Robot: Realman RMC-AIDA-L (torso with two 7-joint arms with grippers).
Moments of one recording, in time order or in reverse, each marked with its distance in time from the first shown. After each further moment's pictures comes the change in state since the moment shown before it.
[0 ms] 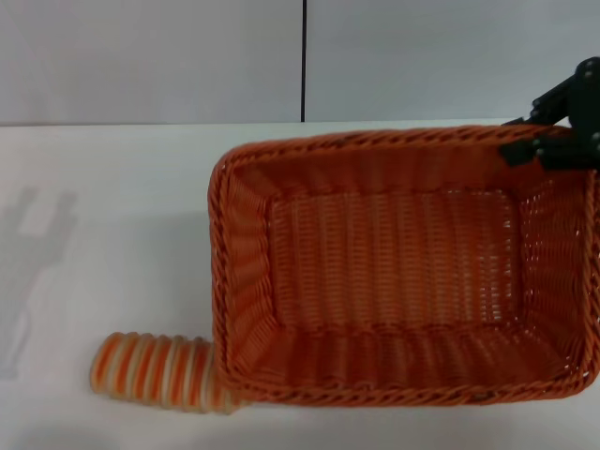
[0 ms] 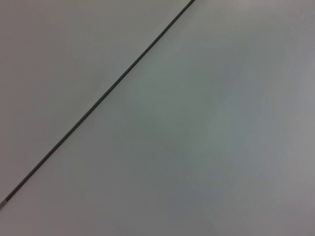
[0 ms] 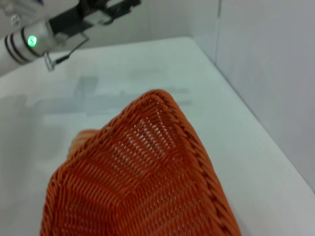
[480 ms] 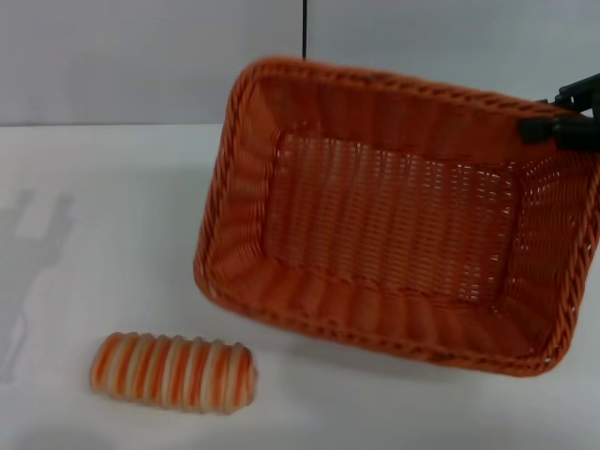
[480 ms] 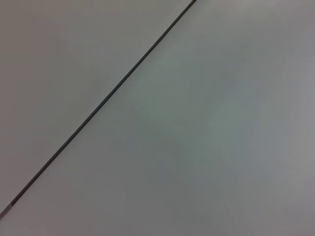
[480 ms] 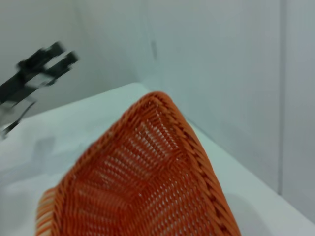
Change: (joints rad) left arm 0.007 -0.001 -0.004 0.001 0.000 0.002 0.013; right arm -0.059 0.023 0.167 0.077 0.019 -0.036 0.047
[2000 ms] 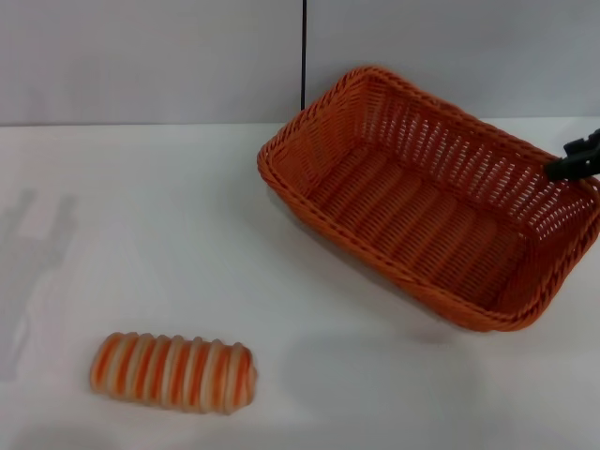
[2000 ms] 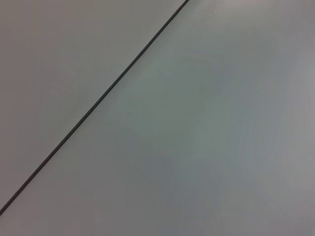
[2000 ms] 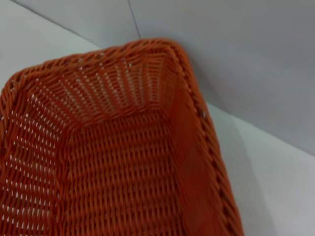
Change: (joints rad) left arm 0.000 -0.001 -0.001 -0.005 0.000 0.046 0.024; right arm 0.084 0.009 -0.023 0.108 -0.415 -0.251 0.272
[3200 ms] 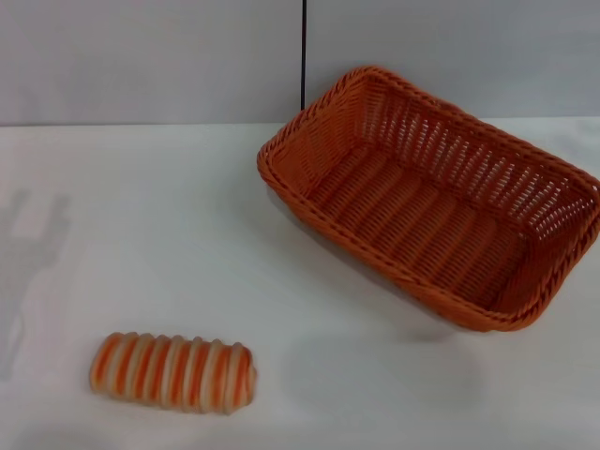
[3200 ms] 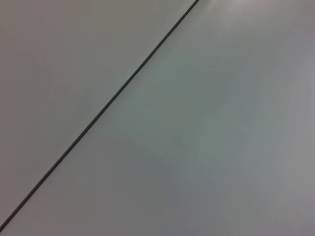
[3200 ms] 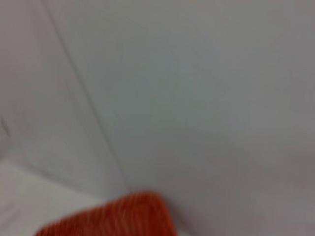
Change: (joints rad) left arm 0.002 0.000 -0.022 0.003 0.000 0.006 0.000; right arm -0.190 -0.105 0.177 -0.158 0.457 0.098 0.018
